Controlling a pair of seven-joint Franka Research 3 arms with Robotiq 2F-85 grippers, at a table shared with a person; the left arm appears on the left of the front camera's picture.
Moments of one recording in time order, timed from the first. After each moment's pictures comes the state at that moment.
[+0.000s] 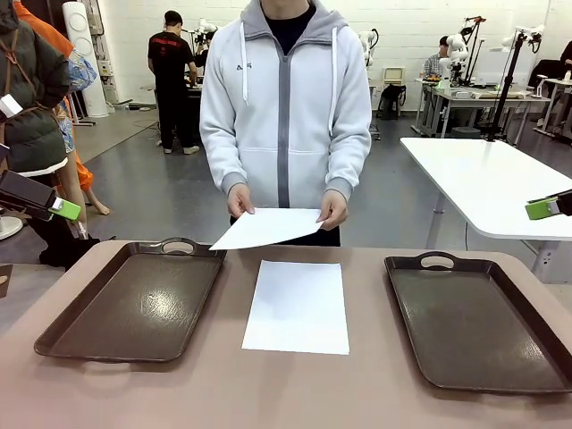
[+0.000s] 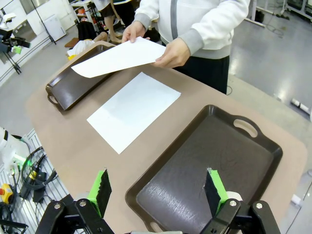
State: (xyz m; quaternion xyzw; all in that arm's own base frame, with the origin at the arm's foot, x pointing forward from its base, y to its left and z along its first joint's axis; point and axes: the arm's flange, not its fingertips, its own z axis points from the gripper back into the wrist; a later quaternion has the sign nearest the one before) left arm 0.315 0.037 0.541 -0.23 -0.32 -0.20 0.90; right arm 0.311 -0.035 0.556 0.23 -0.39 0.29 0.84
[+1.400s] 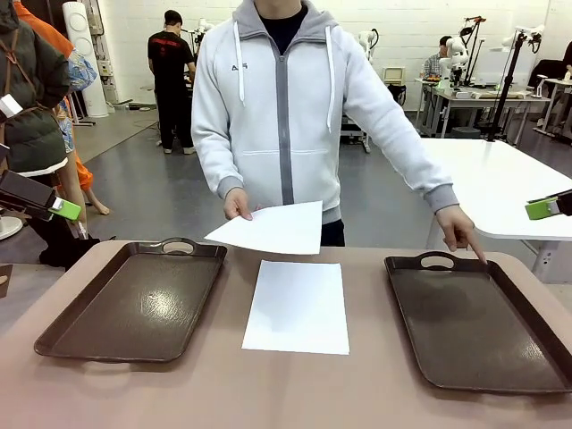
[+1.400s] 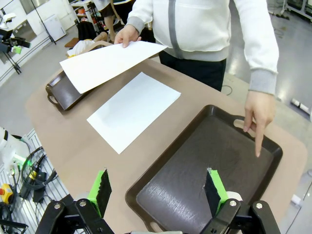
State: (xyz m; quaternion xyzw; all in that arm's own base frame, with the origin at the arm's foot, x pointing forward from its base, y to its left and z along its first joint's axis) left arm 0.315 0.037 0.541 -0.23 -0.32 -0.20 0.90; right arm 0.311 -0.035 0.556 0.23 -0.39 0.29 0.84
